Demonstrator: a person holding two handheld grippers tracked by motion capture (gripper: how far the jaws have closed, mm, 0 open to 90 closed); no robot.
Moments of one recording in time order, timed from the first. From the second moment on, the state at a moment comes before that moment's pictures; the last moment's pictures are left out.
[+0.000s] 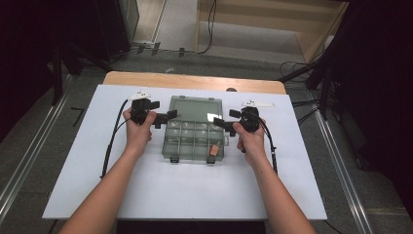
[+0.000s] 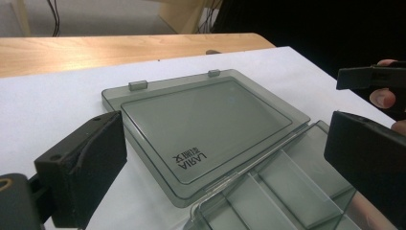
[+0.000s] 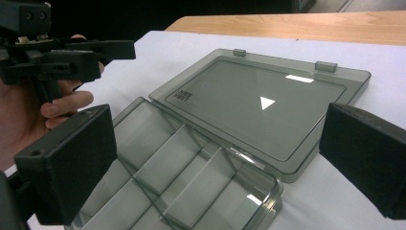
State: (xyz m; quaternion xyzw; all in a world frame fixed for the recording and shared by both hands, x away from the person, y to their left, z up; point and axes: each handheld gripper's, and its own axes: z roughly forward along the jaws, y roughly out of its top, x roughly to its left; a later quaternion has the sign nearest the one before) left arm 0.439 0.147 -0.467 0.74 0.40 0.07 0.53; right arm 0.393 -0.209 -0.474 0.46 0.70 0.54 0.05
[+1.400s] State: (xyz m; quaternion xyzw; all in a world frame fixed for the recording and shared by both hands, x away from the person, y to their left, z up) left arm 0.471 0.131 -0.505 0.75 0.50 -0.01 0.44; right arm 0.443 -0.200 -0.520 0.57 0.69 0.45 -0.01
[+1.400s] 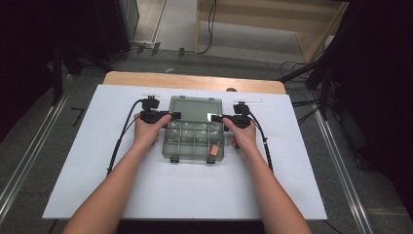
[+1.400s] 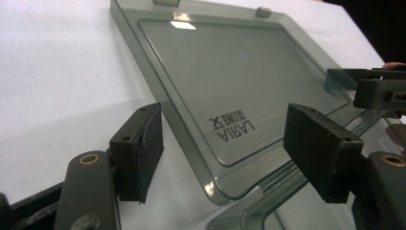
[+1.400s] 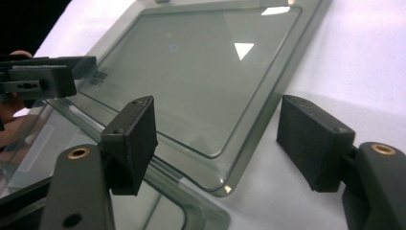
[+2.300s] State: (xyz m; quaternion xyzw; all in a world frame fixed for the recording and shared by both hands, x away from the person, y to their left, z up) left arm 0.465 0.138 -0.494 0.74 0.49 0.02 0.45; right arm 0.434 -0.212 -0.509 0.55 0.69 0.47 0.04
